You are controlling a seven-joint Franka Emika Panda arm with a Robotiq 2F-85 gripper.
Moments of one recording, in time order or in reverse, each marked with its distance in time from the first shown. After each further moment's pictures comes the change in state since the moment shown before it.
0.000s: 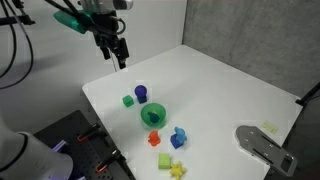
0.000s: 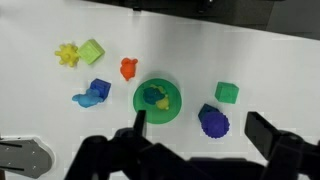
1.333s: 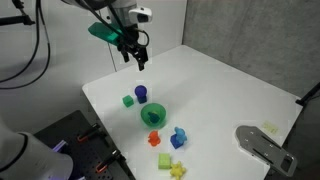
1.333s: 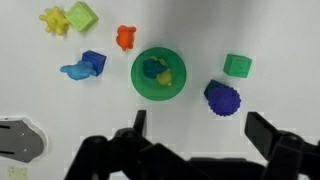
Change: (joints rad) arm -0.001 0.252 0.000 0.067 0.000 0.237 0.000
